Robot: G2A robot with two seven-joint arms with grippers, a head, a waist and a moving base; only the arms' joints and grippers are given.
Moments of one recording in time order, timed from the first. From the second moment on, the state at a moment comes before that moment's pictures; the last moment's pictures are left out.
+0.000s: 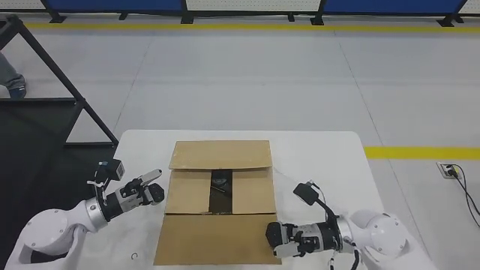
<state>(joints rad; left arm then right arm) 1.08 -1.02 -1.63 -1.45 -0.32 -0.01 -1.06 -0.99 -1.10 1.19 -1.55 0.34 -0.51 1.31</state>
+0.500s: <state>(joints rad) 1.25 -1.01 -1.70 -1.67 -0.33 -0.20 -1.03 -0.97 -1.10 1.13 -1.53 0.32 -0.51 1.31</state>
